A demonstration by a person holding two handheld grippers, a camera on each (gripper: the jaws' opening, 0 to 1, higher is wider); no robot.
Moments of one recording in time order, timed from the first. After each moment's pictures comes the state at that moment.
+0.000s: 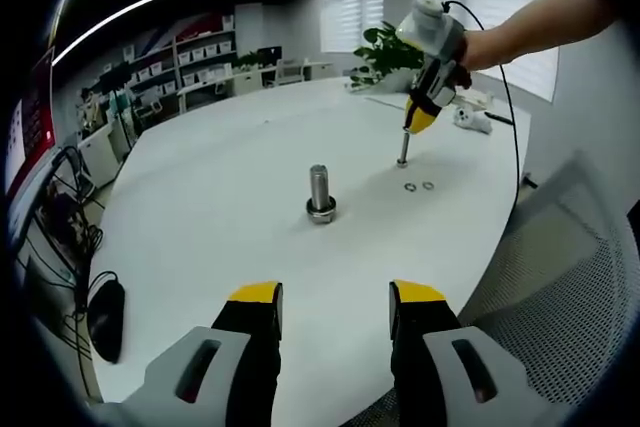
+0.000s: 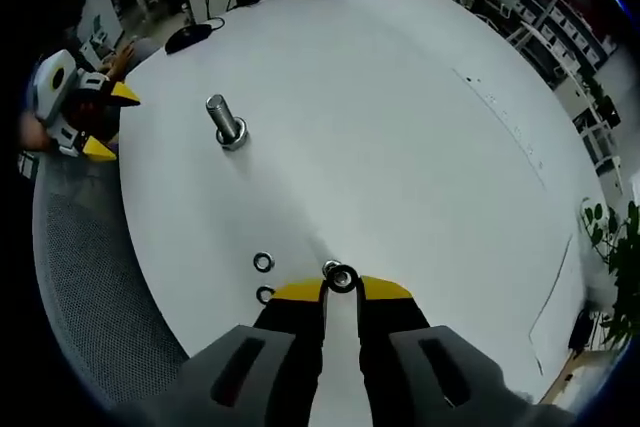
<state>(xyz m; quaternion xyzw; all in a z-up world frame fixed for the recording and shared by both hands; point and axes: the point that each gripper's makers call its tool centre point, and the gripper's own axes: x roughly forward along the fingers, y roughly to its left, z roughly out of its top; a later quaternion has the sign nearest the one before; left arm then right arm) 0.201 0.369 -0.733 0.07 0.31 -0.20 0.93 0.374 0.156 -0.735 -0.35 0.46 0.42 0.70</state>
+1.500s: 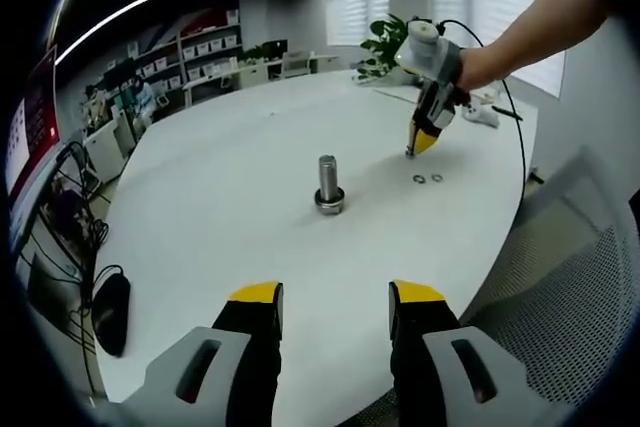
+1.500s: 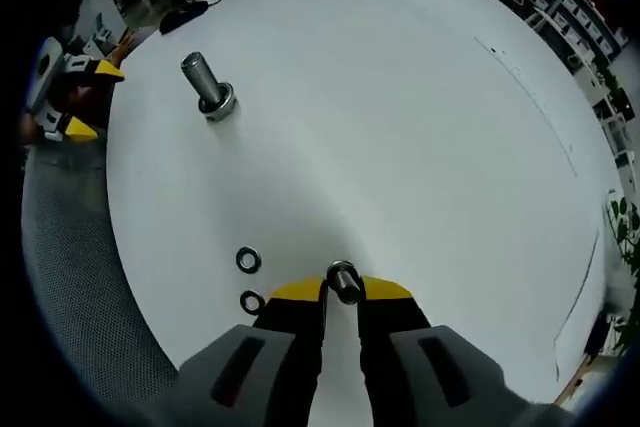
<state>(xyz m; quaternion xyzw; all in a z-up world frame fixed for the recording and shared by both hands) 0.200 0.375 -0.738 0.08 0.32 -0.19 0.92 0.373 0.154 -0.791 -0.36 0.49 0.43 0.67</state>
